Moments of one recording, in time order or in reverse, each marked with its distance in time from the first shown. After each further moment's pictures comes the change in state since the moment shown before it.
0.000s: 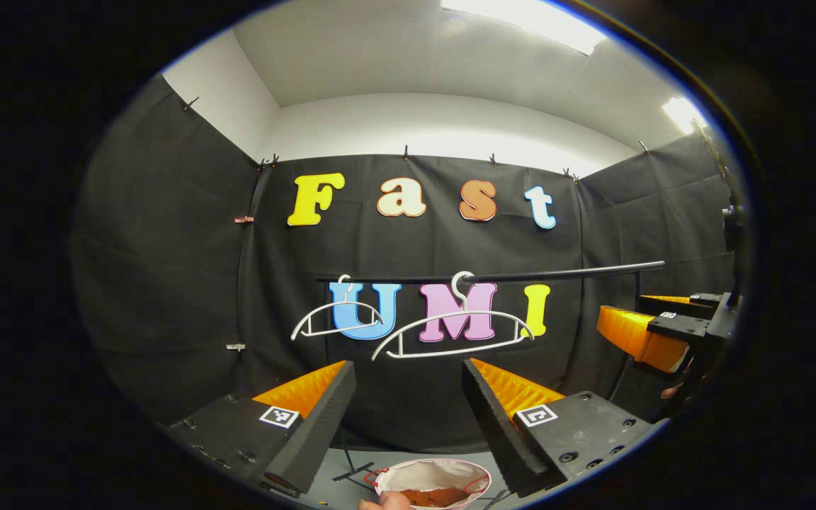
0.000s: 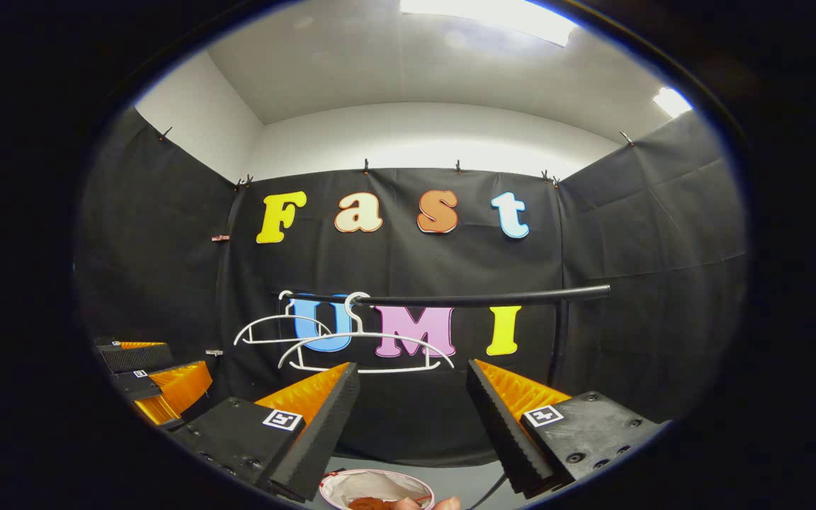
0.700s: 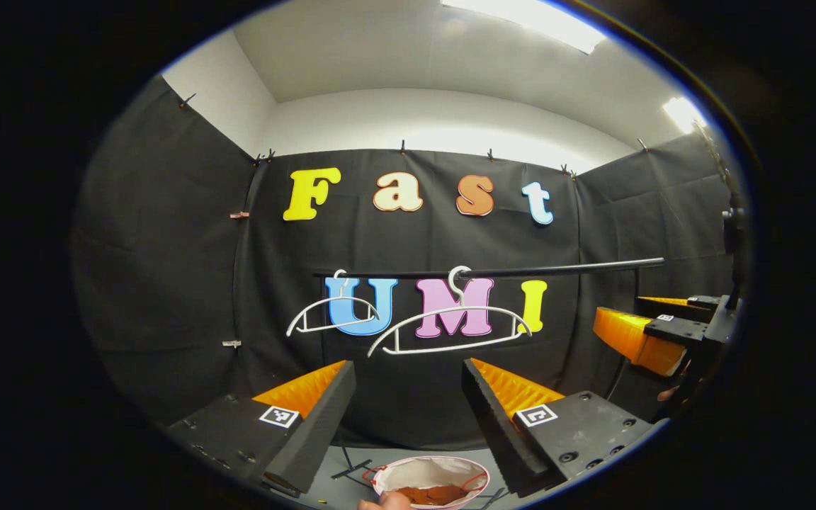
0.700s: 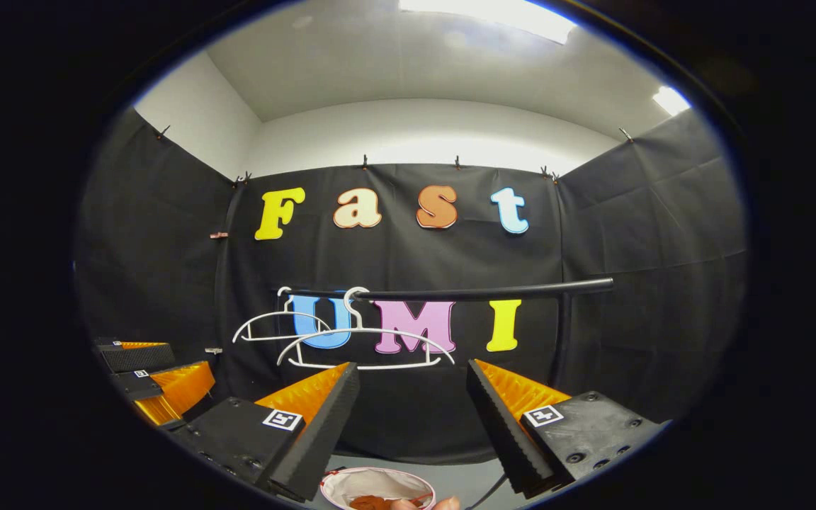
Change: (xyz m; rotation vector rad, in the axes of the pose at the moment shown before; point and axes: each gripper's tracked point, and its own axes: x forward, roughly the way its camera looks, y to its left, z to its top) left arm 0.005 -0.003 -0.003 -0.004 0.019 -0.015; right arm 0.004 0.001 -0.006 0.006 0.016 -0.005
